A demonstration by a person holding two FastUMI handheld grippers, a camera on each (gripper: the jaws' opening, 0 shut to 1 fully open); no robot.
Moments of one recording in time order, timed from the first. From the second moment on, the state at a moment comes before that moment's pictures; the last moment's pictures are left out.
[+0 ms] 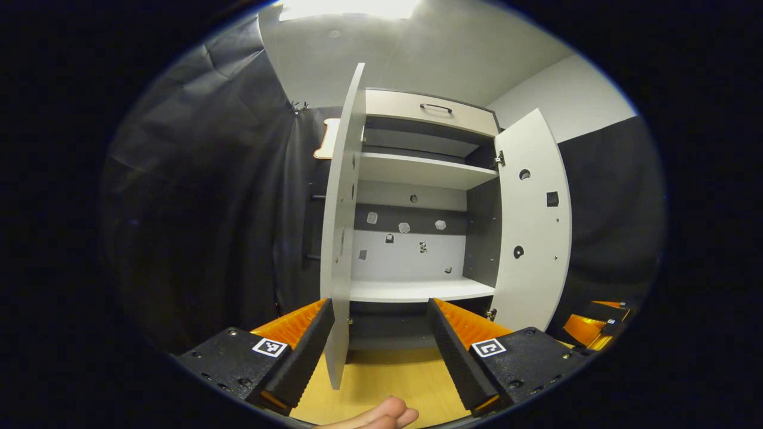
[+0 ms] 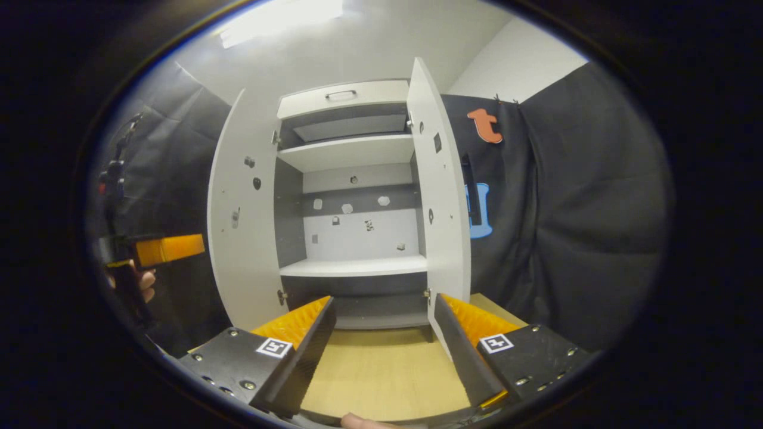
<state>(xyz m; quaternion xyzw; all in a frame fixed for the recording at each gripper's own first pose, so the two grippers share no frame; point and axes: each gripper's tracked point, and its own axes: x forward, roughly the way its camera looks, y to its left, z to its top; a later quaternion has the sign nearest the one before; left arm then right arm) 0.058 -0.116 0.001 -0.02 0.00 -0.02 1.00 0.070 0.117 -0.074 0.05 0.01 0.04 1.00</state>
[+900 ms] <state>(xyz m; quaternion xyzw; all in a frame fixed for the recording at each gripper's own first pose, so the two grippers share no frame) 0.046 -0.167 -0.007 -0.02 -0.01 -0.01 1.00 0.052 0.083 -0.041 0.04 -0.03 0.03 1.00</state>
